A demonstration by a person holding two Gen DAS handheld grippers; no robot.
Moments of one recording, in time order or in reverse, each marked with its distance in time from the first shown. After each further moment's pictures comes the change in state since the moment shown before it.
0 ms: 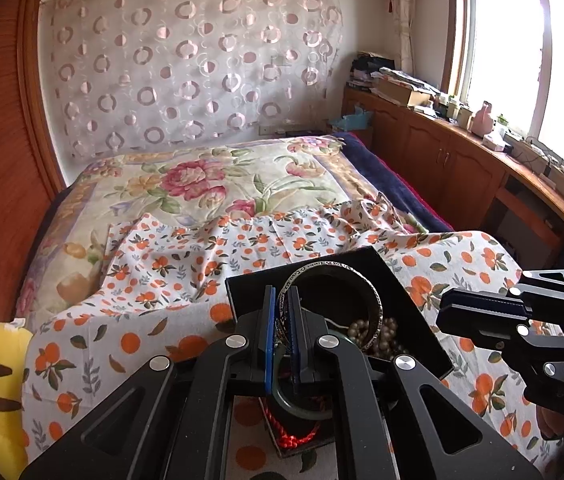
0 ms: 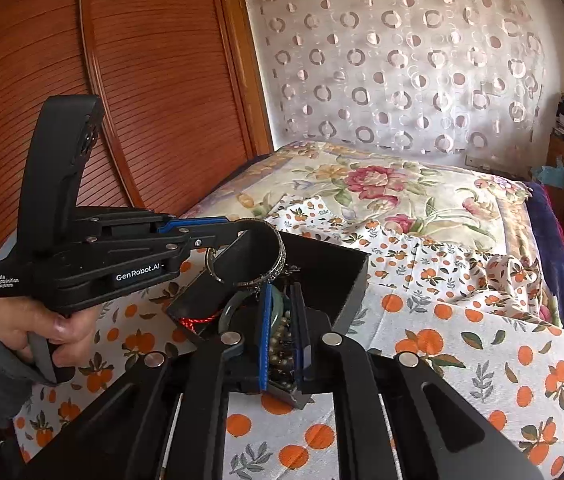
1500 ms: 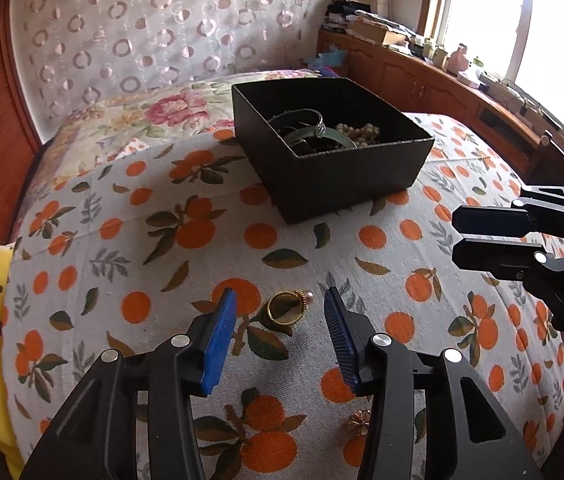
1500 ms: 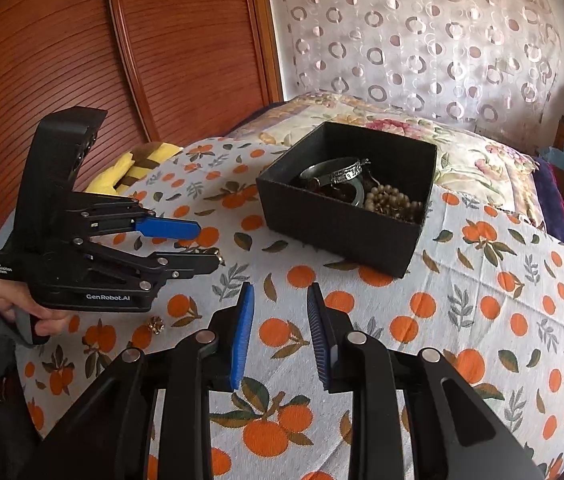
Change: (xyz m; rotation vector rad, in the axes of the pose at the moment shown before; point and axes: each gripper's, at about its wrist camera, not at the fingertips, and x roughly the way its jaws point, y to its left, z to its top) left arm -0.041 0.021 -0.125 0.056 0.203 -0.083; right arm -0.003 0.080 -0.079 -0.046 0.176 -0.004
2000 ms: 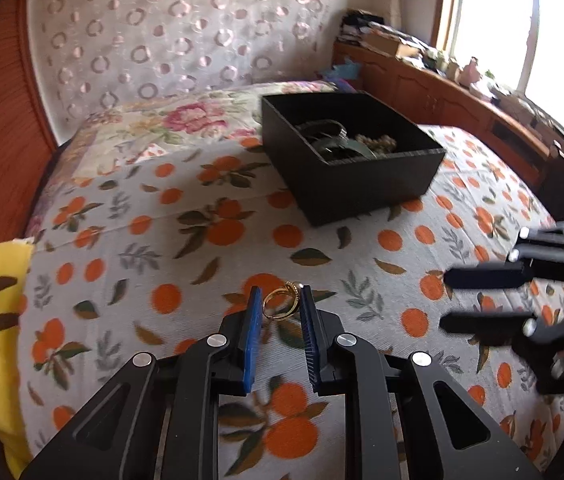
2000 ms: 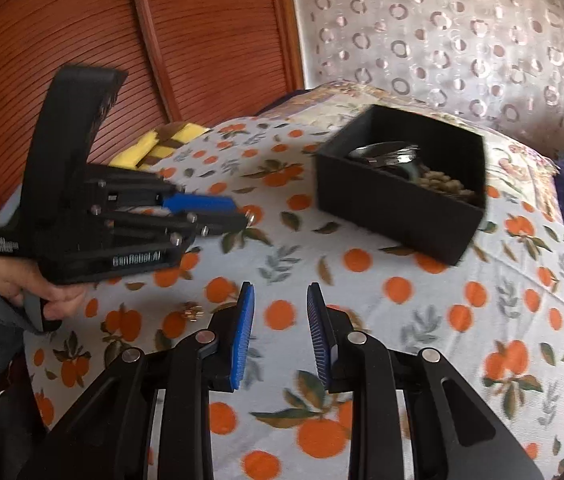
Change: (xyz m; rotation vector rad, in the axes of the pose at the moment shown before) left arm -0.019 0.013 -0.011 -0.043 -0.055 0.051; right arm 0.017 0.036 -0.007 -0.058 0.047 0.078
